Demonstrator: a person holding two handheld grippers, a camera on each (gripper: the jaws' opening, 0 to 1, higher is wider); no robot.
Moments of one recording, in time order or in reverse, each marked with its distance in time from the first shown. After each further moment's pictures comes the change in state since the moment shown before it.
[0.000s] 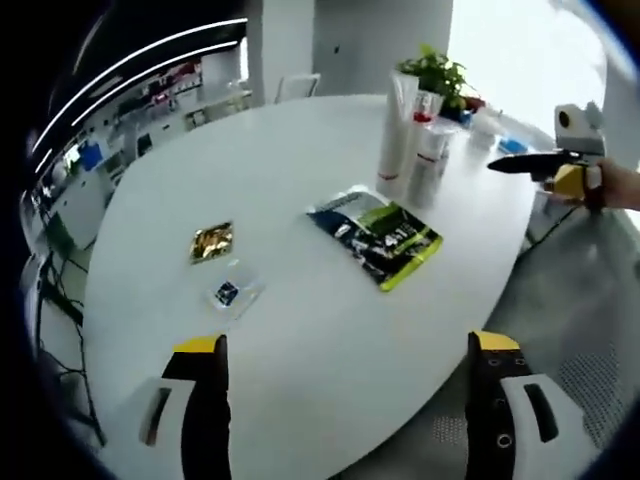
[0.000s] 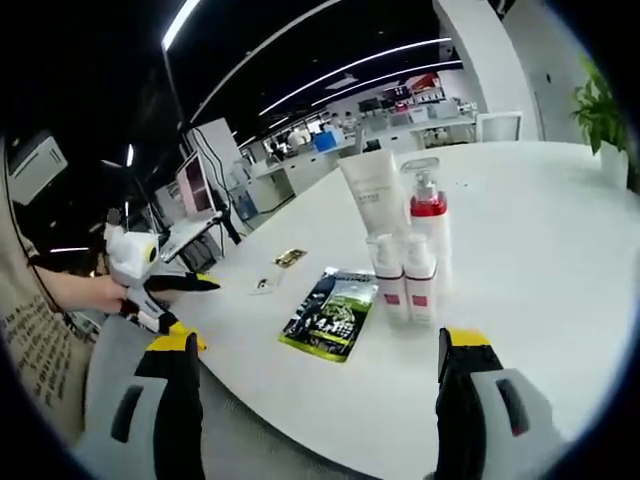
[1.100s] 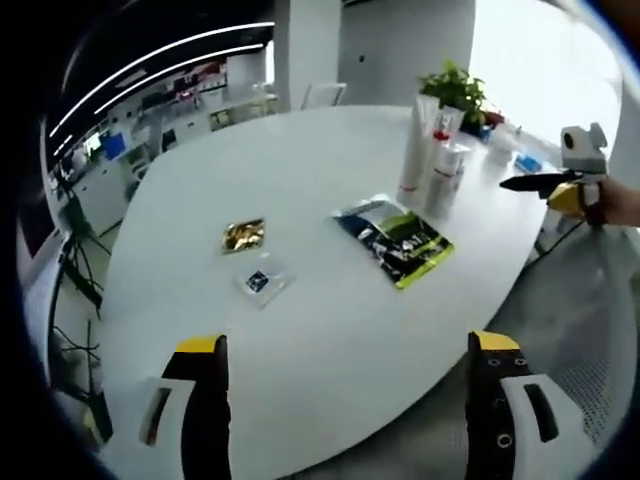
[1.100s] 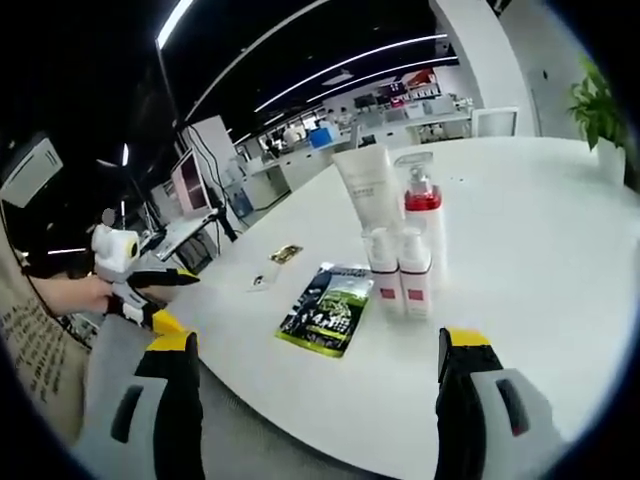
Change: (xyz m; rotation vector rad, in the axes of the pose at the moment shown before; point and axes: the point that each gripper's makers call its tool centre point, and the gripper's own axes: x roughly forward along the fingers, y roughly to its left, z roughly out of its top) left arm -0.022 0.015 -0.001 -0.062 -0.028 0.067; right arm 0.003 -0.002 -0.004 0.014 0.022 -0.011
